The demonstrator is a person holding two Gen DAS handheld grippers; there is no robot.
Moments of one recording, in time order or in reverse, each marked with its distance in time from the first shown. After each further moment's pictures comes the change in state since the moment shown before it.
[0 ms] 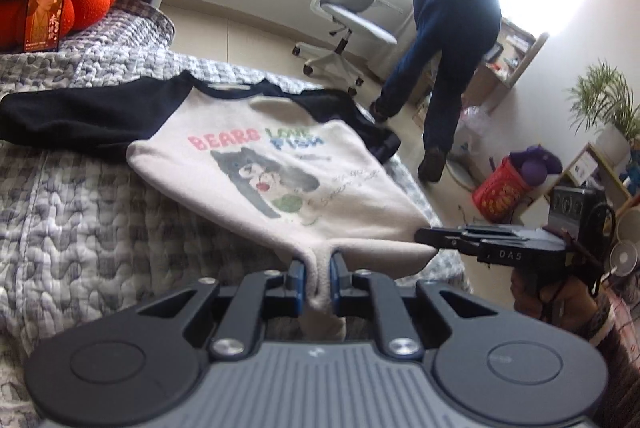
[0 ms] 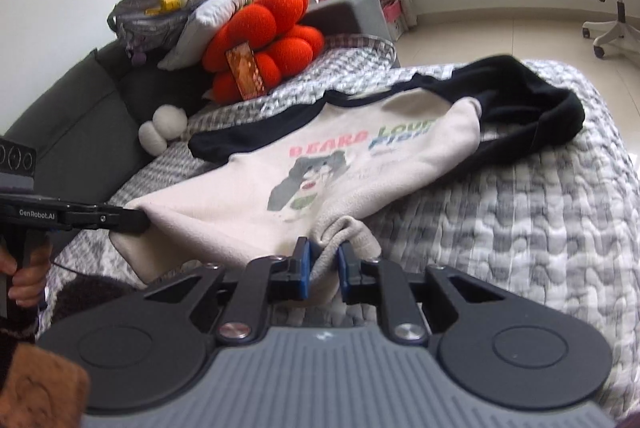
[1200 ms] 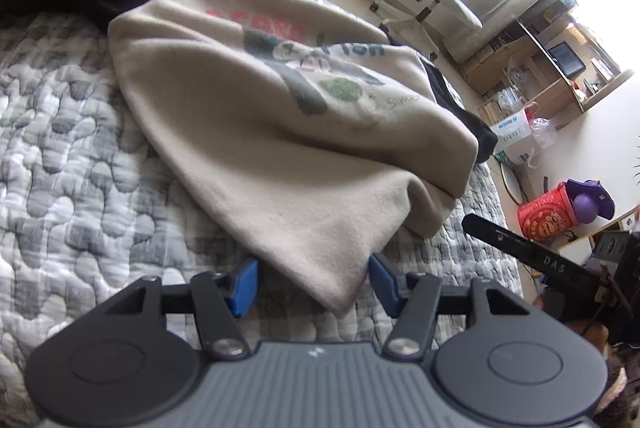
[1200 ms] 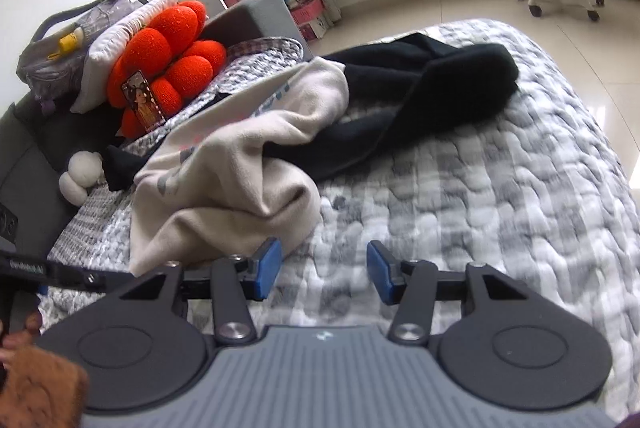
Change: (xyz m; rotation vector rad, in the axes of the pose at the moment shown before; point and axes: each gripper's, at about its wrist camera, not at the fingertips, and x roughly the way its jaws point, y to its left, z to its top) left arm 0.126 0.031 0.035 -0.239 0.087 0.120; right arm 0.061 -0.097 0.017 0.184 -0.071 -0.118
